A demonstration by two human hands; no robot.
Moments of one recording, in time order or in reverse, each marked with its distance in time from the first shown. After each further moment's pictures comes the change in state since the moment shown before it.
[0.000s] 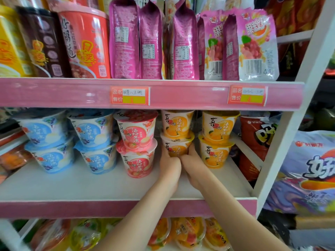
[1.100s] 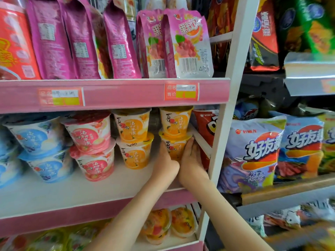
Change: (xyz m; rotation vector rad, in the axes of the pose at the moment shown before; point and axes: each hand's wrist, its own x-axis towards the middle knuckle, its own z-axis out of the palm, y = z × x) left_hand -0.036 0.001 0.068 0.494 -0.271 0.150; right_hand -0.040 0.006 -0.092 -1.146 0.272 -0.047
